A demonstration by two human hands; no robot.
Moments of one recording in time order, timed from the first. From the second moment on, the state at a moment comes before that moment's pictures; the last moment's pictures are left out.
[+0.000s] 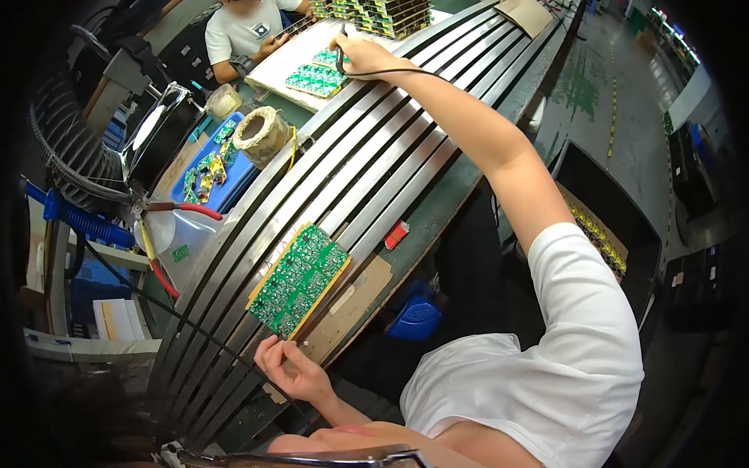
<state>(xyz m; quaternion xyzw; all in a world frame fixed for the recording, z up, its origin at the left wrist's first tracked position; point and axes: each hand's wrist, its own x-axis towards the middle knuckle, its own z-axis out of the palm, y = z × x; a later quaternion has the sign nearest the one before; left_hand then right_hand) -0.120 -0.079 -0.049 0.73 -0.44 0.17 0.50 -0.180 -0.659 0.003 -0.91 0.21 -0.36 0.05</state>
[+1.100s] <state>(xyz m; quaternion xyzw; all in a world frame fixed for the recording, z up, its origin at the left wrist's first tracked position) -0.147 -0.134 -0.015 0.74 -0.47 0.21 0.42 -0.167 -0.654 0.009 -0.92 0.25 -0.28 0.13</state>
